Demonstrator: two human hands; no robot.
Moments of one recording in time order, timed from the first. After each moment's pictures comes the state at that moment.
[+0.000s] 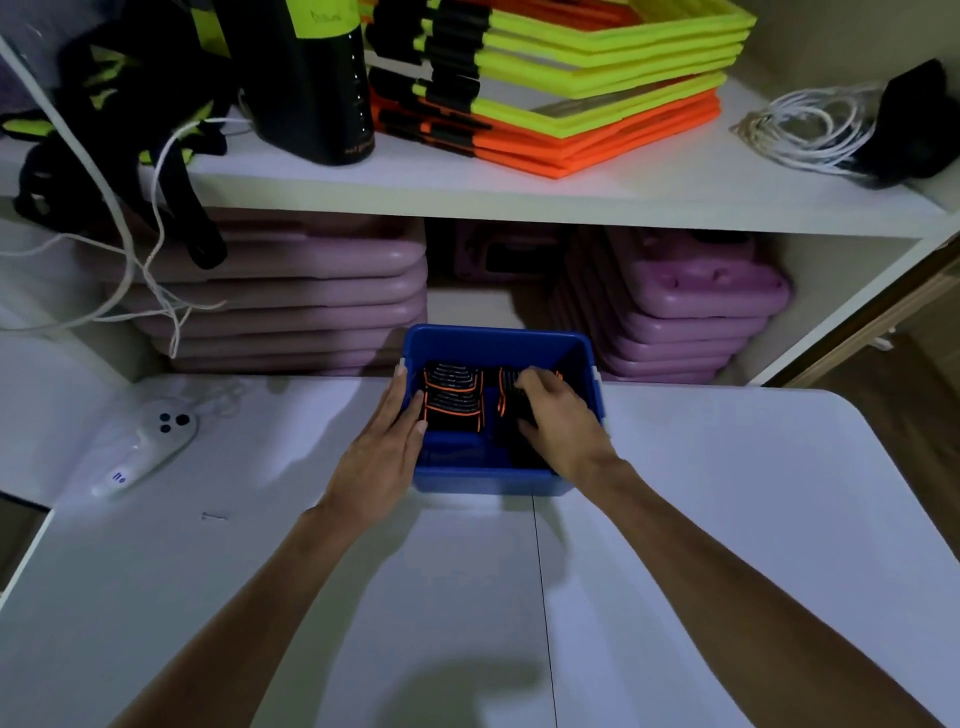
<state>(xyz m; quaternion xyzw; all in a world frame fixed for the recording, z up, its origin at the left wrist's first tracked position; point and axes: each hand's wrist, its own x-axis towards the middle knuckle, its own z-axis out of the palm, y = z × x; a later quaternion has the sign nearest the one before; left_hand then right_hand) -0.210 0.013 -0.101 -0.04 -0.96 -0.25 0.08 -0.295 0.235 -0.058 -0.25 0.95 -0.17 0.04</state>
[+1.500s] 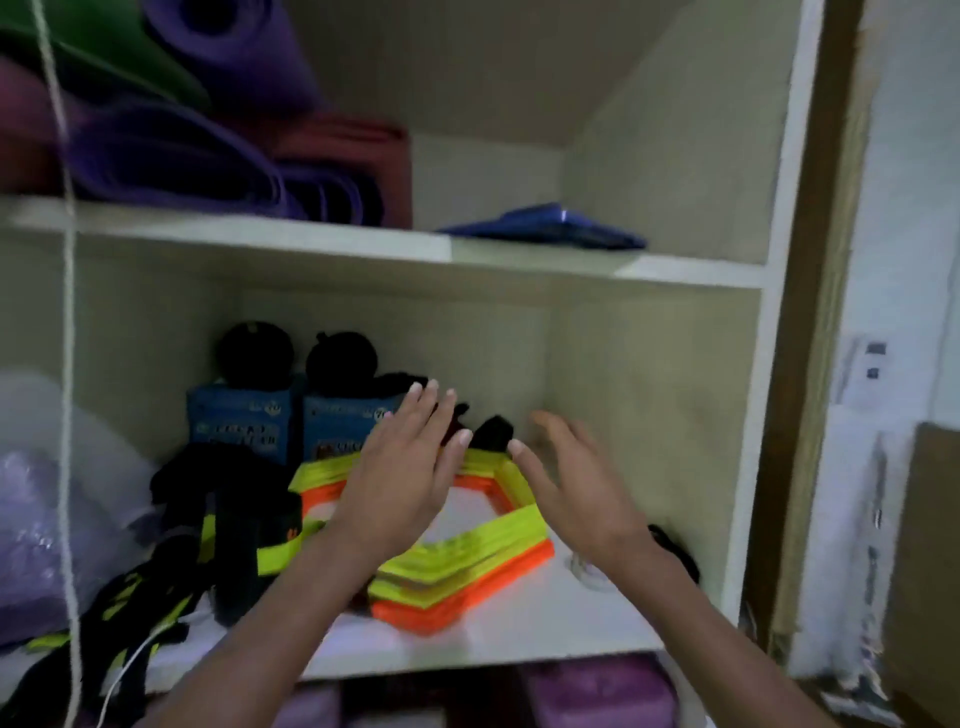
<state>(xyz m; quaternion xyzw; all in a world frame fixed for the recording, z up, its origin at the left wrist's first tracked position) -0.295 0.126 0.351 -0.12 -0.90 -0.13 0.40 -0.321 0.321 0.352 -0.25 0.86 -0.30 -0.34</state>
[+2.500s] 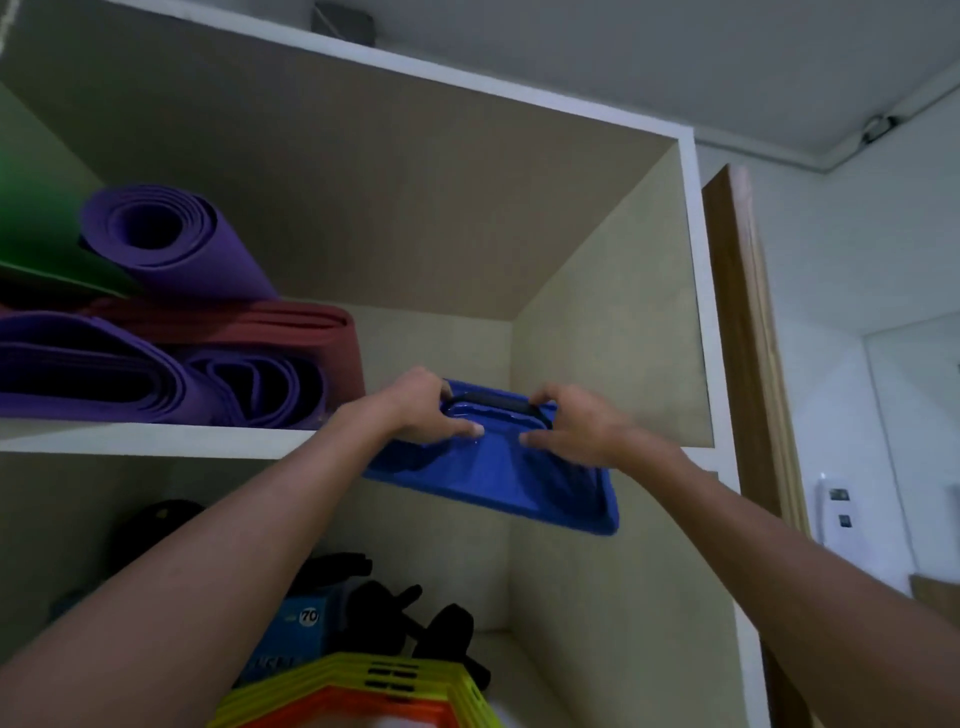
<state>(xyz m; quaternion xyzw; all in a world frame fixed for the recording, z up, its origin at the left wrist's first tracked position) -0.411 0.168 0.616 -0.08 -0.94 -0.06 0.33 -0.407 0.375 0.594 -0.18 0.91 -0.20 -0.31</state>
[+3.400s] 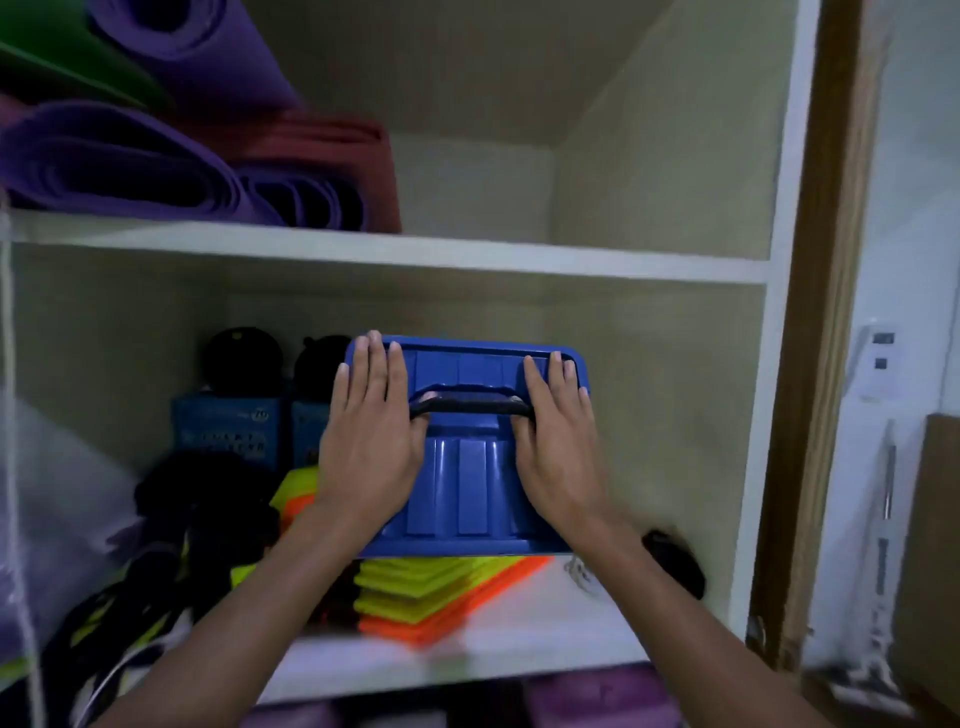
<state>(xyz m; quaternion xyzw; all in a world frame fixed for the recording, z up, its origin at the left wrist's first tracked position) -0.330 0.126 0.373 0.00 -0.88 -0.02 0.47 -0.370 0.304 0.360 -0.22 0.83 -0.28 -0.42</state>
